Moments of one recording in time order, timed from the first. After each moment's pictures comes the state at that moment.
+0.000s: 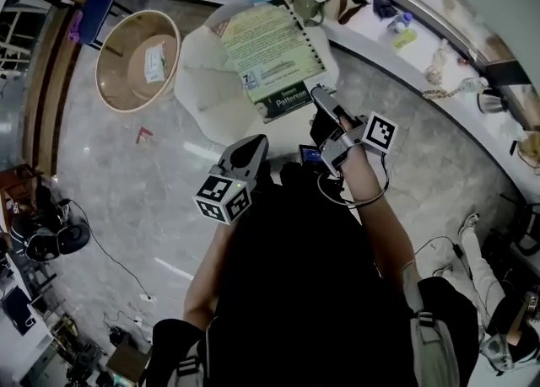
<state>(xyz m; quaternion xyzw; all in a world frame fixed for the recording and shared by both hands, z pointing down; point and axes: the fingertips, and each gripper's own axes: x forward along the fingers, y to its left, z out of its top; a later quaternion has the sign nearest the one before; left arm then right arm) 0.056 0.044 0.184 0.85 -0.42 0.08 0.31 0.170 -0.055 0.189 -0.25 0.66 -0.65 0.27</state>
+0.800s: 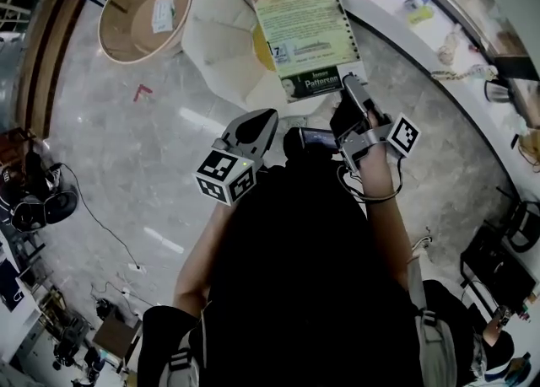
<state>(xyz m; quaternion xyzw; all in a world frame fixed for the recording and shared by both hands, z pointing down) 0.017 0.109 0.179 0.86 -0.41 0.07 0.31 0.159 0.030 0.190 -0.28 0.63 -0.66 0.31</state>
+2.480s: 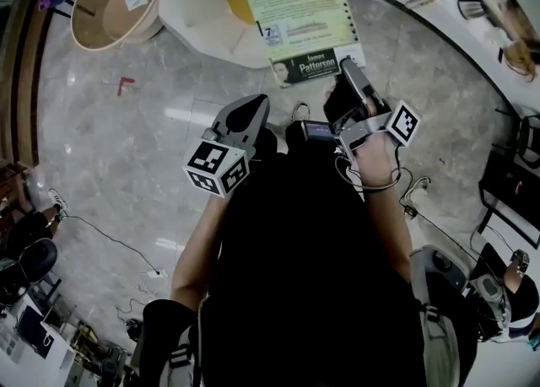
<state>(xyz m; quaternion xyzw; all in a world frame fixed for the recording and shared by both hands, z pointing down) -0.067 0.319 0.170 0.90 -0.32 0.06 0.31 0.090 0.271 0.156 -0.33 0.62 -0.60 0.38</state>
